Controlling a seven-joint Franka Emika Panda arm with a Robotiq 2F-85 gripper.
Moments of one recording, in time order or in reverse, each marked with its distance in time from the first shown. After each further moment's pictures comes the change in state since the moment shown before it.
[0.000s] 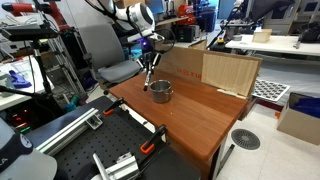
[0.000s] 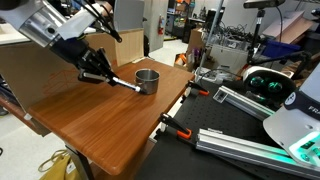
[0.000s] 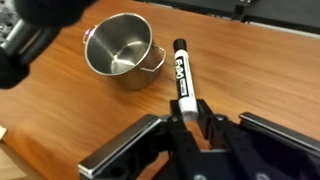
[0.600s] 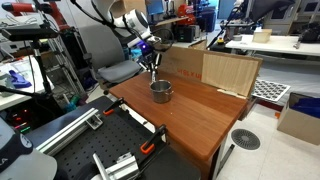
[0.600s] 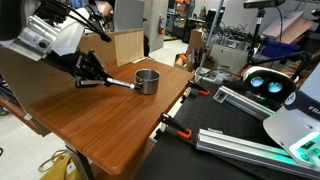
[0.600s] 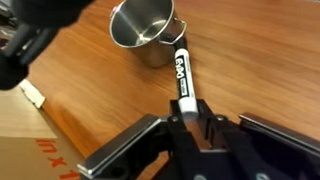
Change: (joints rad) arm 0.080 0.080 -0.031 0.081 -0.147 0.000 0.015
